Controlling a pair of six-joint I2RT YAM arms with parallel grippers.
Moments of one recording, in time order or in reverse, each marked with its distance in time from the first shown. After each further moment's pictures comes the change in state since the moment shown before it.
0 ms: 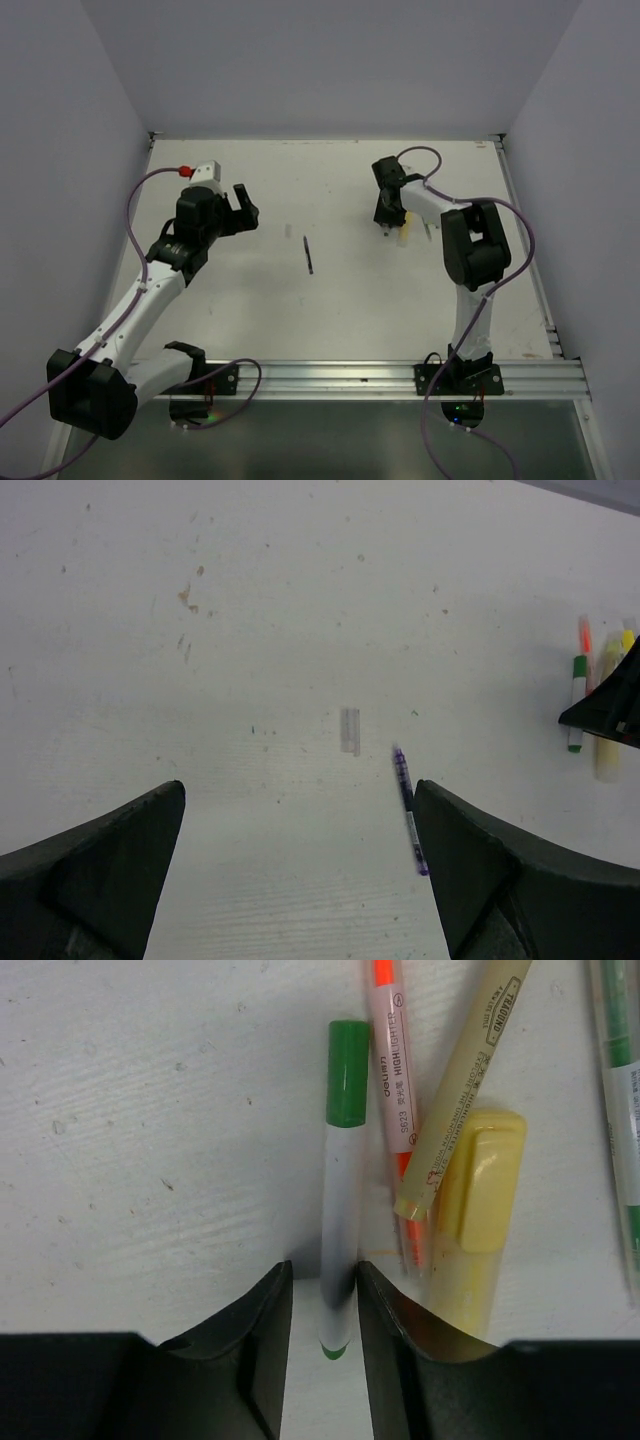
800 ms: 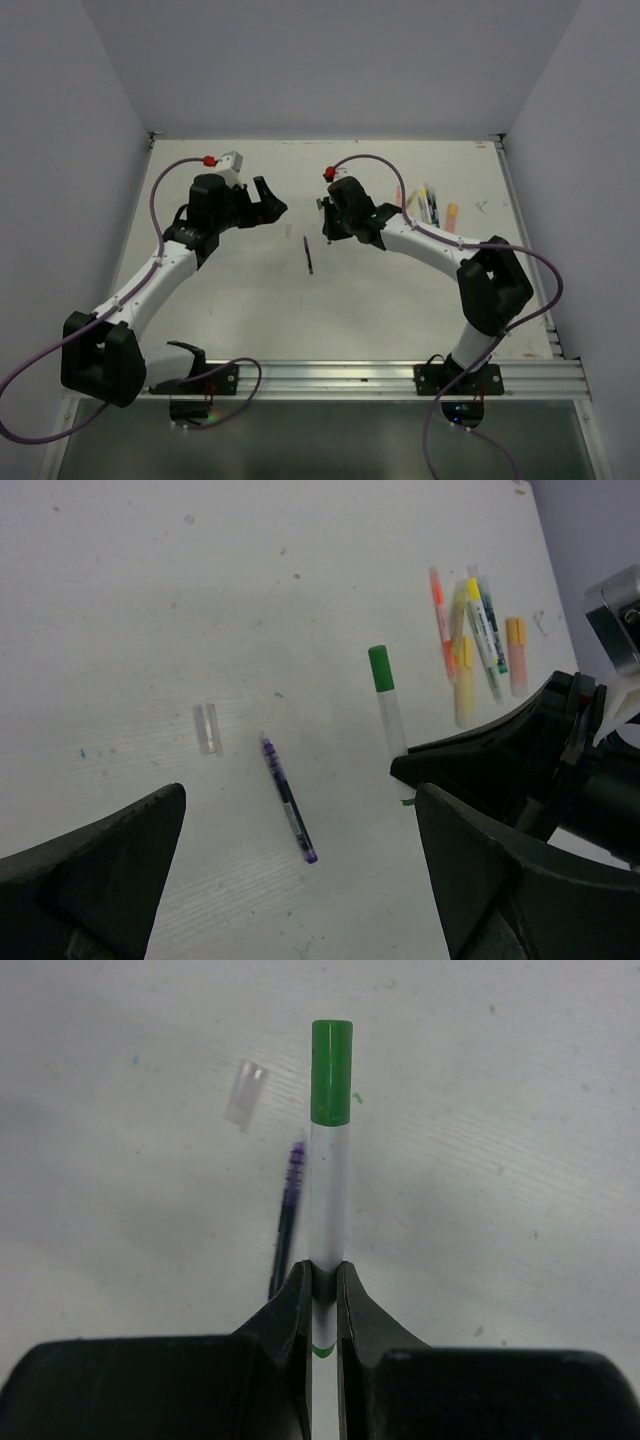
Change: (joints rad) left arm -0.008 0.167 0.056 0.124 0.317 -0.087; right arm 0.349 -0.306 -0.199 0.259 -0.157 -0.144
